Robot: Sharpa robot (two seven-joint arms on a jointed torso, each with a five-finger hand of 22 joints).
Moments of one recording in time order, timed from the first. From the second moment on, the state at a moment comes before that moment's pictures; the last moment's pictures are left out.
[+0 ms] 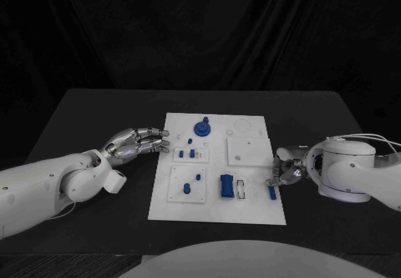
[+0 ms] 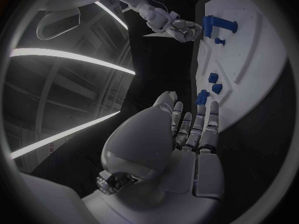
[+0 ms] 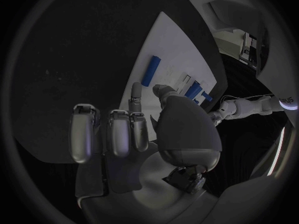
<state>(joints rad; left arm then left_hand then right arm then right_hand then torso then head) 1.13 -0.92 -0.22 1.40 -0.23 0.18 0.48 1.63 0.17 -0.10 0.12 0.59 0.45 0.16 0.47 0.09 0.07 0.18 0.64 0.07 0.31 0.25 0.47 0.19 0.12 0.43 0.29 0.08 0.82 1.25 -1.17 -0.25 1.93 -1.34 0.05 -0.67 1.08 -0.14 0.12 0.29 0.63 0.99 0.02 0.58 0.36 1.46 -0.05 1.57 1.31 1.47 -0.11 1.52 1.31 0.05 1.46 0.00 1.44 1.31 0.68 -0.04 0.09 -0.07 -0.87</state>
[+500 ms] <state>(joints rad) 1.13 -0.91 -0.22 1.40 -0.23 0.18 0.48 1.63 0.17 -0.10 0.12 0.59 0.45 0.16 0.47 0.09 0.07 0.18 0.64 0.07 0.31 0.25 0.47 0.19 0.12 0.43 0.29 0.08 0.82 1.22 -1.16 -0.25 1.93 -1.34 0.05 -0.67 1.07 -0.14 0.15 0.29 0.63 0.96 0.03 0.53 0.41 1.46 -0.05 1.57 1.31 1.47 -0.11 1.49 1.31 0.05 1.46 0.00 1.41 1.31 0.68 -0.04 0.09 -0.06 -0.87</state>
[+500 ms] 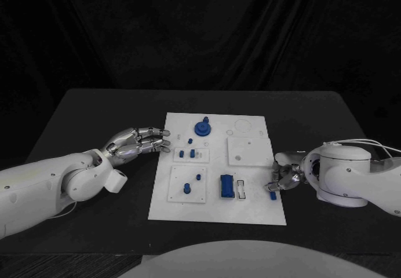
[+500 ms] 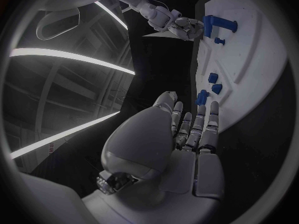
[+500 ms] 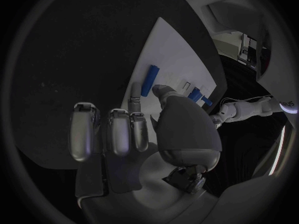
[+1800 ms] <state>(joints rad) 1.13 -0.91 -0.22 1.40 -0.23 0.18 0.48 1.63 0.17 -0.09 0.12 0.59 0.45 0.16 0.46 0.09 0.07 0.18 0.64 0.07 0.31 0.25 0.47 0.19 0.12 0.43 0.29 0.08 0.82 1.21 -1.16 -0.25 1.98 -0.94 -0.22 -0.59 1.25 -0.13 0.30 0.14 0.83 0.93 0.06 0.38 0.45 1.46 -0.02 1.57 1.31 1.47 -0.09 1.49 1.31 0.05 1.47 0.02 1.44 1.31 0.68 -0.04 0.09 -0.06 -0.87</state>
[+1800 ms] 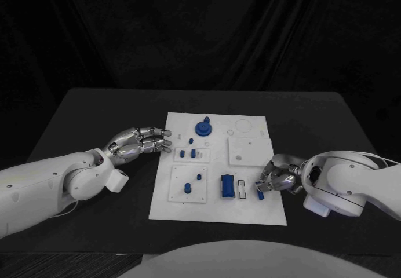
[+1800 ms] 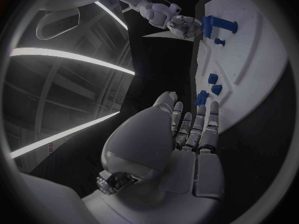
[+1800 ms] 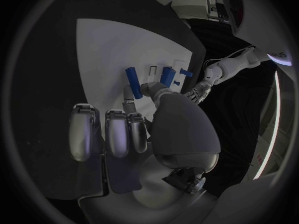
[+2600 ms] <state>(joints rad) 1.13 -0.91 -0.22 1.40 -0.23 0.18 0.48 1.63 0.17 -0.09 0.12 0.59 0.45 0.16 0.46 0.09 0.07 0.18 0.64 0.07 0.31 0.25 0.47 0.19 0.12 0.43 0.29 0.08 0.82 1.22 -1.07 -0.25 1.90 -0.73 -0.24 -0.59 1.20 -0.10 0.29 0.13 0.75 0.92 0.06 0.43 0.51 1.46 -0.02 1.57 1.31 1.47 -0.09 1.50 1.31 0.05 1.47 0.02 1.45 1.31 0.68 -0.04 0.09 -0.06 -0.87</state>
